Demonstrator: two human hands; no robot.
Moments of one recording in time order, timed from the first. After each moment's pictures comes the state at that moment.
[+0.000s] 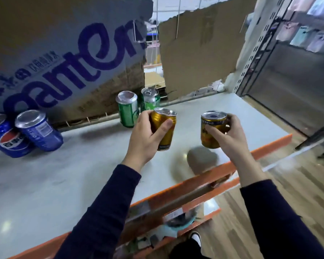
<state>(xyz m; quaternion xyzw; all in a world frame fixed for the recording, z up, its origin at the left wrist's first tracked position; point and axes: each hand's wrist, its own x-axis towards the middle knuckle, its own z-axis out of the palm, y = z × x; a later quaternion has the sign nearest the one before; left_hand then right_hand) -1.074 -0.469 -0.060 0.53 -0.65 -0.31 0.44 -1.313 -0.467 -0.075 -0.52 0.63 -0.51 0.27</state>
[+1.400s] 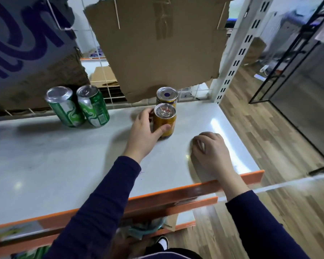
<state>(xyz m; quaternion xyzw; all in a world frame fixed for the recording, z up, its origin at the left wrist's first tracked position) -1.263 -0.566 -0.097 0.64 -0.59 -0.24 0.42 -1.484 -0.564 -0.122 -0.77 0.57 -0.25 0.10</state>
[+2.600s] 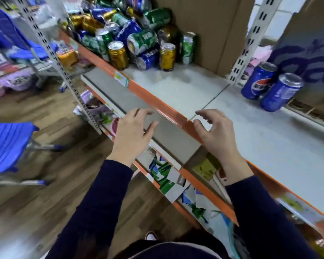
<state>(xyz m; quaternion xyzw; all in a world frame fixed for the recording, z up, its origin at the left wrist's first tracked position) -0.822 -0.077 -0.071 0.90 -0.31 0.08 0.29 -0.915 -0.280 -0.079 -0.90 0.14 -0.29 0.29</state>
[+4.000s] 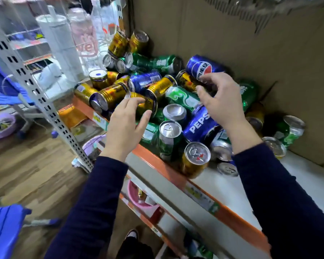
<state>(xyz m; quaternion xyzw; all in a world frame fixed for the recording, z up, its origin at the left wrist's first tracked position) -0.305 -0.030 -0.027 0.86 -0.34 0.16 0.36 -0.393 -0.246 0.021 -0.89 0.11 -0.38 0.24</state>
